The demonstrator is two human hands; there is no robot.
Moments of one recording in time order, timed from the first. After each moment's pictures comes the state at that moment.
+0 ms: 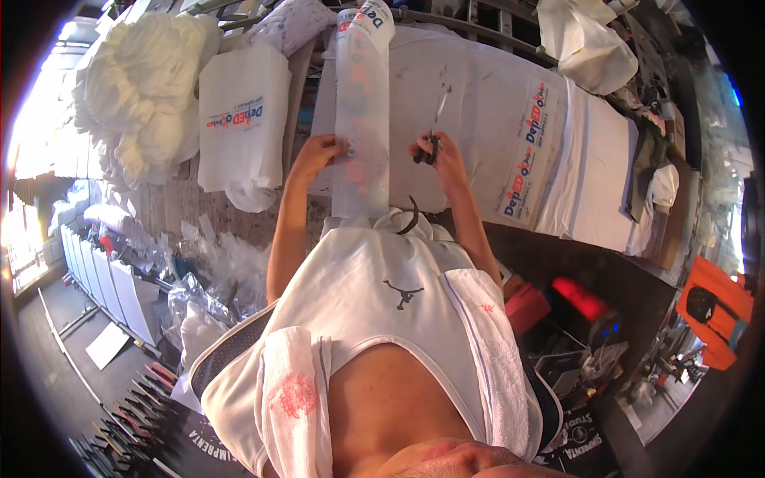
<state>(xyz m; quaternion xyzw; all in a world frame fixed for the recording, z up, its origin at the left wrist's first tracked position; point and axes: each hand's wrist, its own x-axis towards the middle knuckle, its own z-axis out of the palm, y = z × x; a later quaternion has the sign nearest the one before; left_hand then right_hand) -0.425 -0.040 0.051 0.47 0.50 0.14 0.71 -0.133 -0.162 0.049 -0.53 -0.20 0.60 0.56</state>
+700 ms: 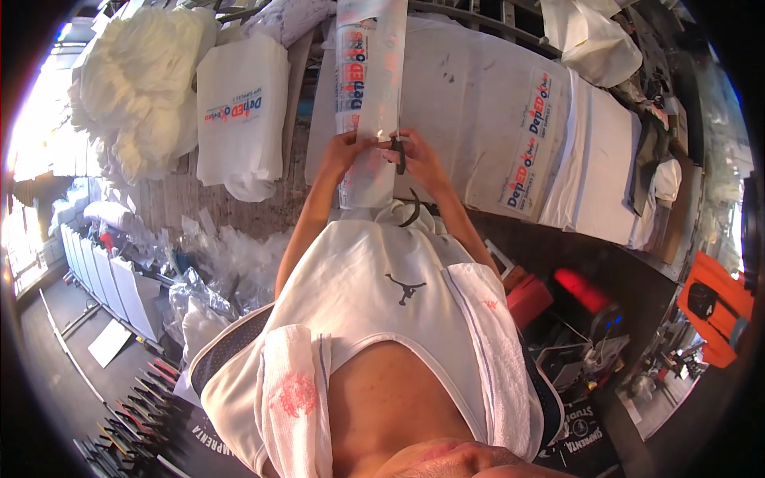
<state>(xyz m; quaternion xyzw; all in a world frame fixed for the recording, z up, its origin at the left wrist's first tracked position) -0.375 -0.079 0.041 0.45 0.54 0.19 0.69 -0.178 -0.166 0.052 -0.50 -0.34 0.64 0.48</state>
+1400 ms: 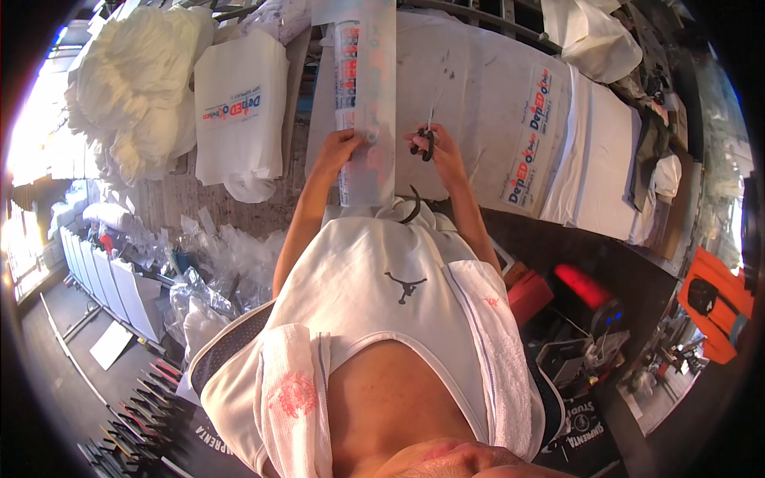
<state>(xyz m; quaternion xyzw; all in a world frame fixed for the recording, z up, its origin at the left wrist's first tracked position) -0.393 -0.072 0.028 0.44 0.52 0.19 0.71 -0.146 -0.172 0.046 -0.52 -0.25 0.61 0.54</state>
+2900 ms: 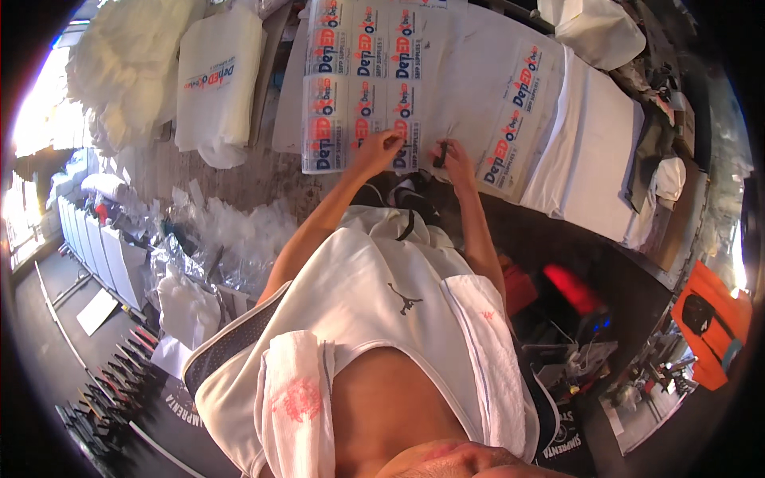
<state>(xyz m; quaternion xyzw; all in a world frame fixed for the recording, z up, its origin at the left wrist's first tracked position) -0.259 -0.199 -0.027 0.68 0.45 0.21 0.53 -0.044 -0.297 -0.036 -0.64 -0.20 0.58 0.46</state>
